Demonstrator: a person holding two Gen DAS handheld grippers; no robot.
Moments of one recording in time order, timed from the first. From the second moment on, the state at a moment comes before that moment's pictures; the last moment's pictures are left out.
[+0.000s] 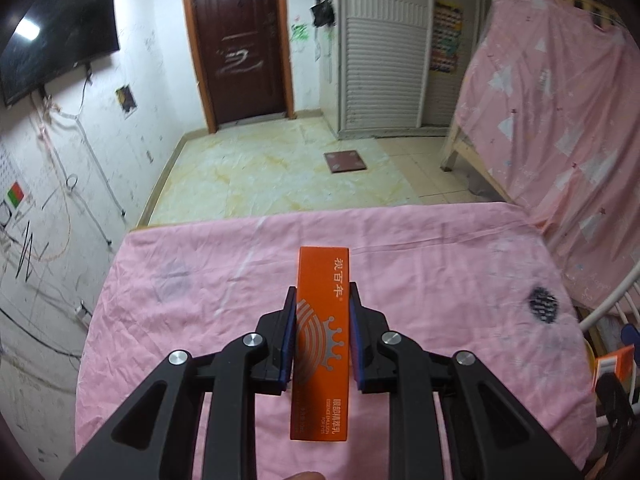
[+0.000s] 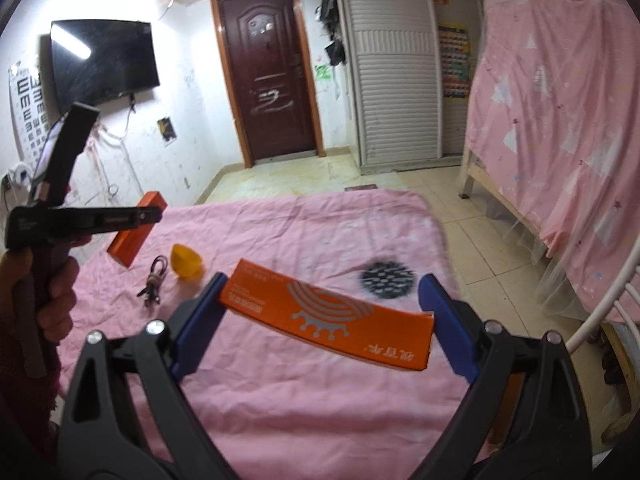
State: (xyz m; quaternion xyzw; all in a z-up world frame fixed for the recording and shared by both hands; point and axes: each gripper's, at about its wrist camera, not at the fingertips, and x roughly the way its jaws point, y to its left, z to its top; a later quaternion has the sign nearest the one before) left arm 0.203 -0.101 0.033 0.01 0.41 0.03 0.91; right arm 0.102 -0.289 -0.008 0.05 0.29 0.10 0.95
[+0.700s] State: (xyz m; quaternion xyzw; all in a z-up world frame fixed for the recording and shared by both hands) left arm 0.172 -0.229 0.051 0.07 0.39 -0.05 0.92; right arm 0.063 -0.407 -0.001 0.13 0.24 0.02 0.96
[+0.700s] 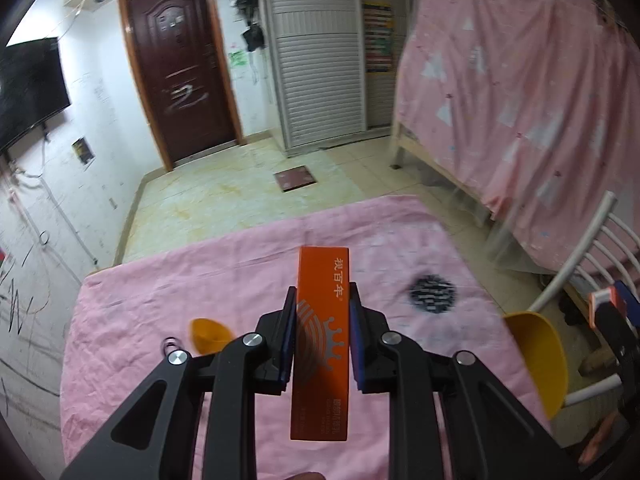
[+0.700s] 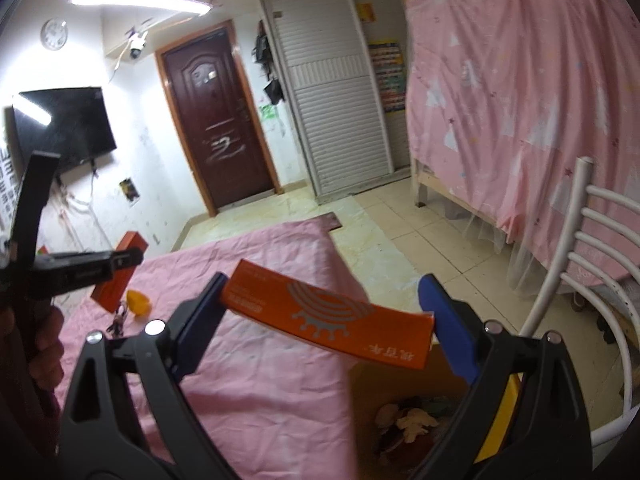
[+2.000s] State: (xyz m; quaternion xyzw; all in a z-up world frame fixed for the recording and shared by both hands) left arm 0.124 -0.413 0.014 0.11 0.42 -0.27 0.86; right arm 0.033 -0.513 -0.012 0.25 0.20 -0.05 0.95
